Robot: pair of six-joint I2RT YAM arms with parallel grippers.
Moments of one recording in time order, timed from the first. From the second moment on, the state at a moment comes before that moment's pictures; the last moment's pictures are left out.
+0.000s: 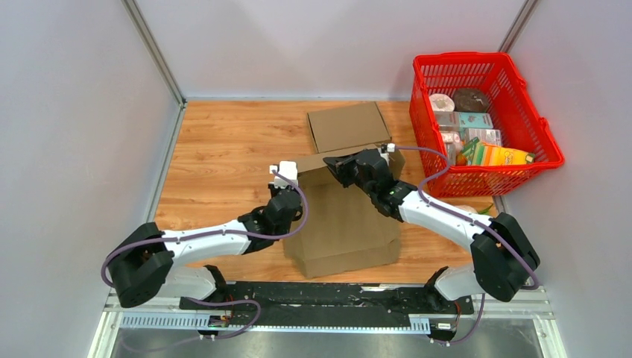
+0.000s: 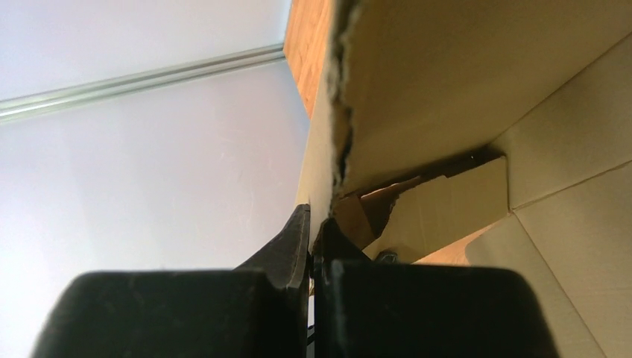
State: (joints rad) left arm -0.96 1.23 0.54 0.33 -0.79 -0.33; right arm 0.73 1.40 0.87 0.16 0.18 1.65
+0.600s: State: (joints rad) left arm -0.95 1.19 0.45 0.39 -0.71 -0.39; right arm 0.72 1.39 0.87 0.13 0.11 1.68
